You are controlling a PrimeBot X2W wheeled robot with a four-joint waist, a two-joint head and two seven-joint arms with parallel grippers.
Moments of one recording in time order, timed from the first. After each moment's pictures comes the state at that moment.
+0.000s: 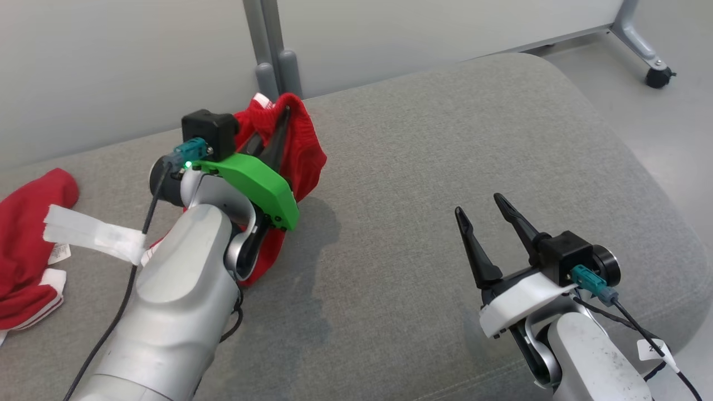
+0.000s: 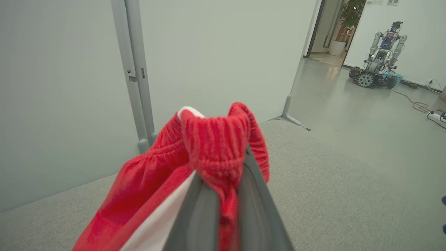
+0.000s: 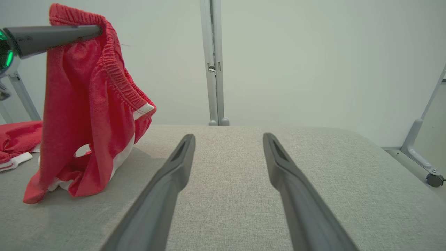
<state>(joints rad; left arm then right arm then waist) -0.73 0.02 -0.53 0.66 -0.59 -0.07 -0.16 -0.15 -0.07 0.33 0.24 0.13 0.04 -0.25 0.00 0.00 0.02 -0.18</state>
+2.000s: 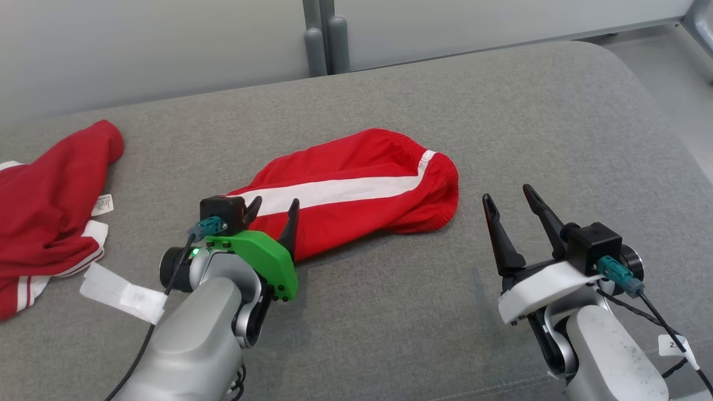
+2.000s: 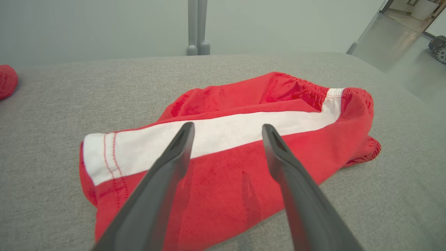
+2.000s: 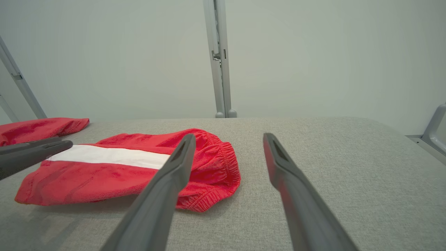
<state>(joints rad) -0.62 0.03 -0.76 0.80 -0.78 0.07 -0.22 -0.17 -0.07 0.26 0.25 0.17 0.02 -0.25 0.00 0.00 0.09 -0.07</state>
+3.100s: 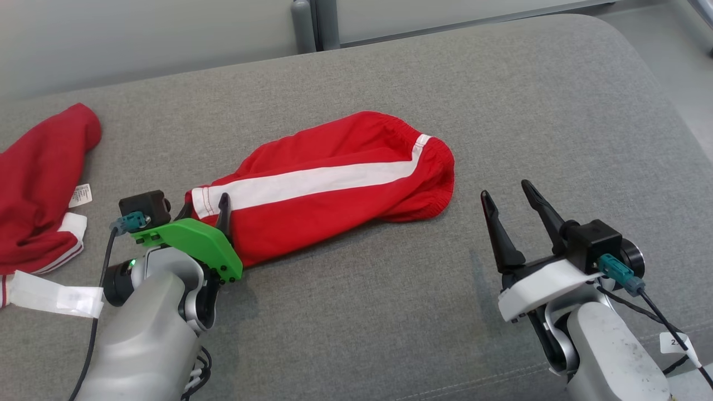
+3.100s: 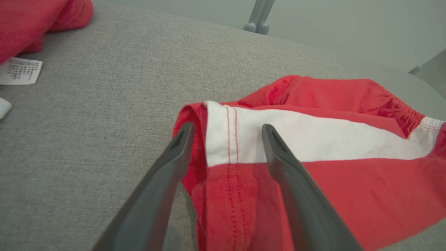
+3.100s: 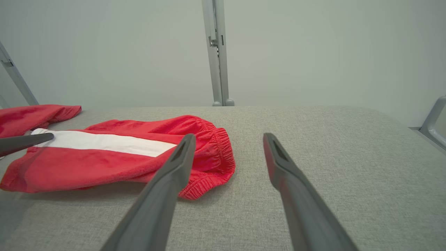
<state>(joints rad) -0.63 0.09 -0.60 0.91 -0.91 0.09 -0.19 -0.16 -0.08 0.27 0.23 0.15 0.03 -0.25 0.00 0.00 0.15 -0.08</state>
